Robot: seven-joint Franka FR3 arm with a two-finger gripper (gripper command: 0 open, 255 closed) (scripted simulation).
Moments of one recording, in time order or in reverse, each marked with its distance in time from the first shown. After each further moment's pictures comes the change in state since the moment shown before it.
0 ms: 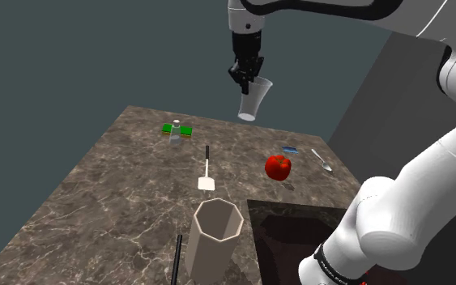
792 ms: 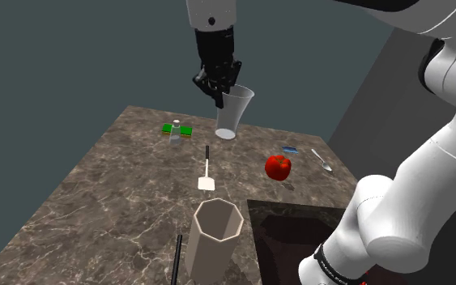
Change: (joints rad) arm 0.126 0.055 0.176 0.073 0.076 -0.094 0.291
